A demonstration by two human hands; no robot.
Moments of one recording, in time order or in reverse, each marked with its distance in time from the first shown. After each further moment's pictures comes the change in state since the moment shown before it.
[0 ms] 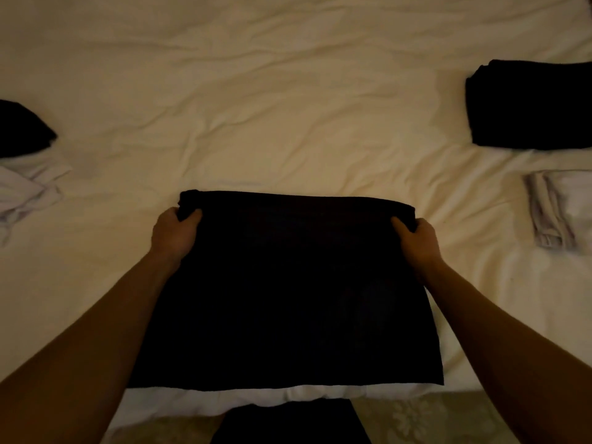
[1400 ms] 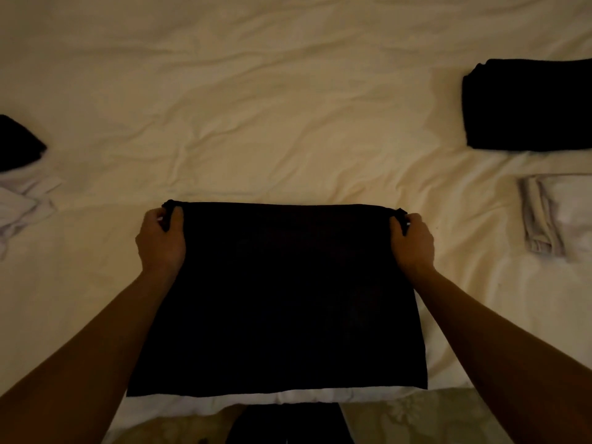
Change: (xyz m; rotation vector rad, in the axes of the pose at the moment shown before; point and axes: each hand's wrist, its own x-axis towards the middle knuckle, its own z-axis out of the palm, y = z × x) left_hand -0.013 0.017 0.004 -0.019 0.232 0.067; right_hand 0.002 -0.020 -0.006 -0.273 0.080 -0.072
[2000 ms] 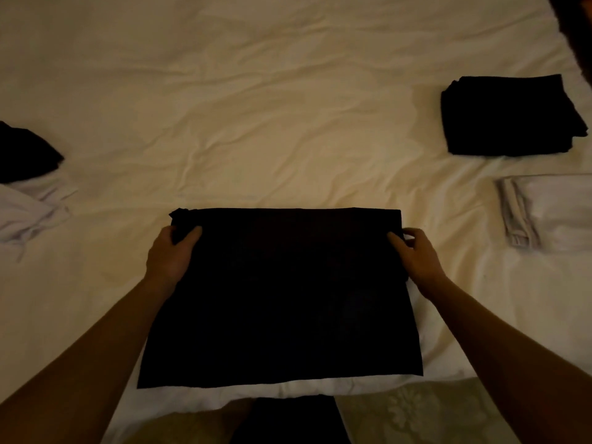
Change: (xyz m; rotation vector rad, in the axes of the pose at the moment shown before) left_hand -0.021 -0.007 -0.026 0.007 -0.245 -0.104; right_hand -0.035 0.020 -0.035 0.271 -0.152 0.035
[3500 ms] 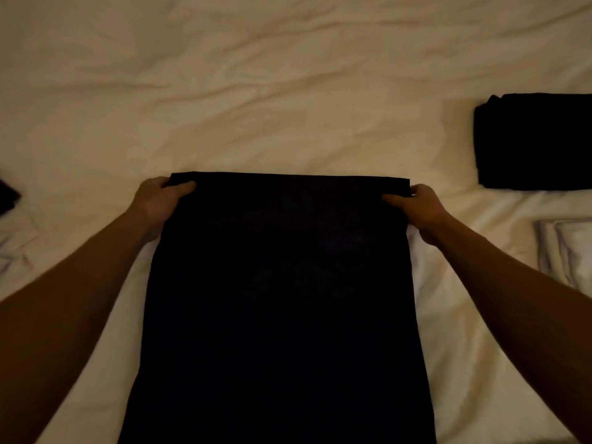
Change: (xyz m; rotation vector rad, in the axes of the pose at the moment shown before) left_hand 0.153 0.122 0.021 -0.122 -0.080 -0.018; right_hand 0.165 -0.113 0.018 0.135 -0.112 0.126
